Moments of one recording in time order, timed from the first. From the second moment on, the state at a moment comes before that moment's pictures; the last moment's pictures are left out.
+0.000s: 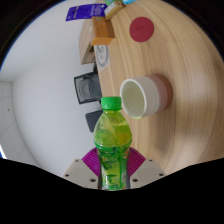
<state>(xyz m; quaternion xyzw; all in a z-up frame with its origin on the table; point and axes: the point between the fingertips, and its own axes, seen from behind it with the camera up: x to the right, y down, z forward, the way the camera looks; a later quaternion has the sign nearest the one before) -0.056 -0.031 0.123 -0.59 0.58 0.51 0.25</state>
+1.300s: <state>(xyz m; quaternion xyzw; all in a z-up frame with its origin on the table) 0.239 -0.012 0.073 -0.80 0.09 -0.05 0.59</state>
